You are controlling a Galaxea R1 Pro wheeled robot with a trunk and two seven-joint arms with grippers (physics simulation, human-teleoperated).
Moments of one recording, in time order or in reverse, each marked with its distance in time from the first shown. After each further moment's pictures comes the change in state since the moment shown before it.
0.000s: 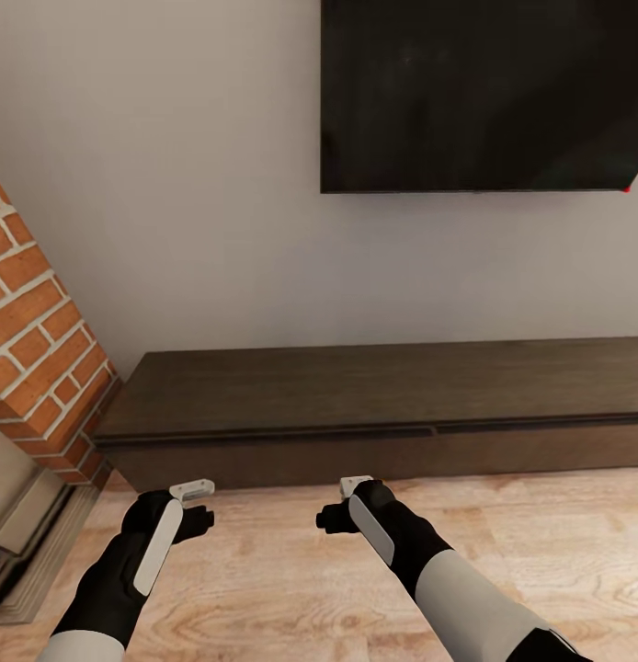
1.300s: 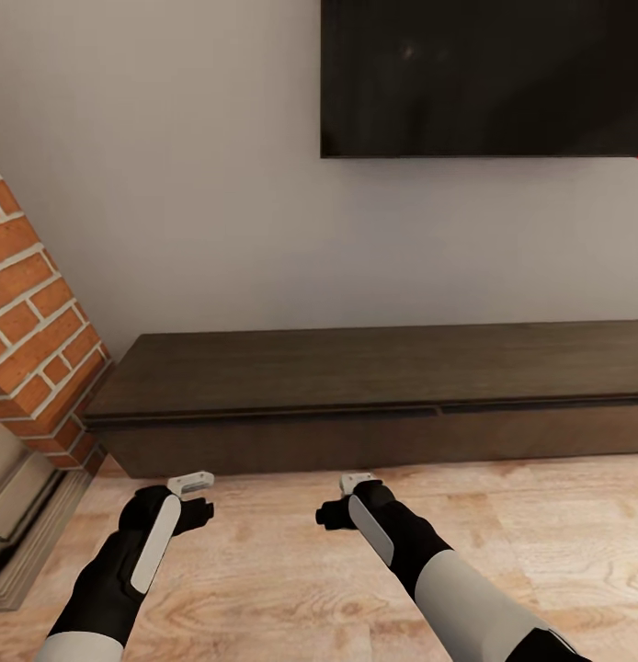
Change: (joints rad) left arm 0.003 -0.002 0.003 -0.053 0.001 0.000 -0.001; right arm 0.000 0.002 0.000 0.000 0.006 -0.038 -0.001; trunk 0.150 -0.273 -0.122
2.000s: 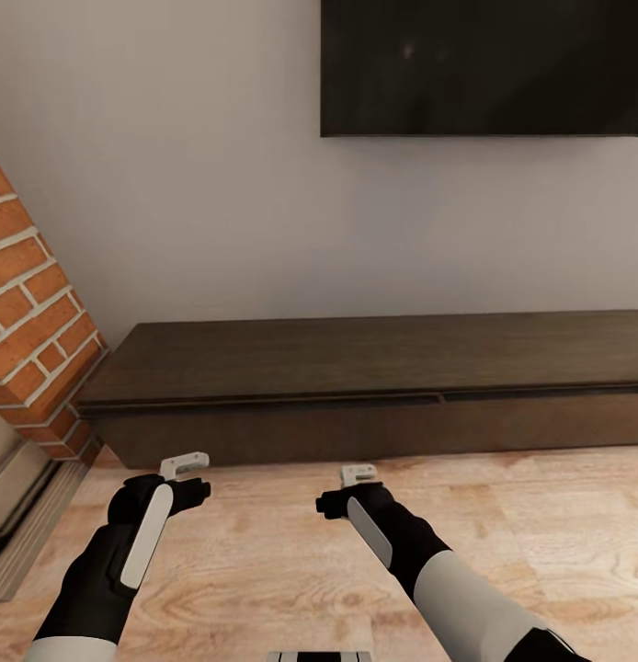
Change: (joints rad) left arm 0.006 0.006 0.005 -0.137 -0.002 0.000 -0.003; right arm 0.000 0.004 0.002 0.009 0.037 -0.141 0.001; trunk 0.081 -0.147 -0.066
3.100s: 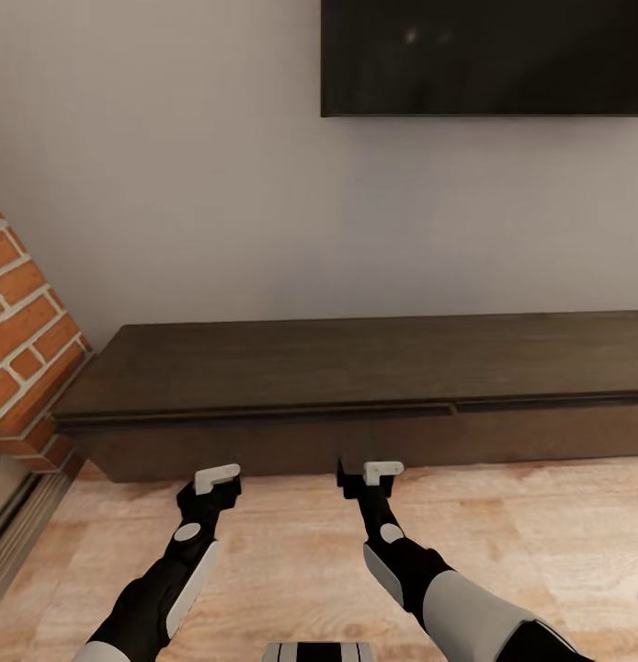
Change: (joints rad) left arm 0.002 0.010 -0.312 0.395 -0.055 -0.889 -0.003; right arm 0.002 -0.014 0.096 0.310 0.080 -0.993 0.001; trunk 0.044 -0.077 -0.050
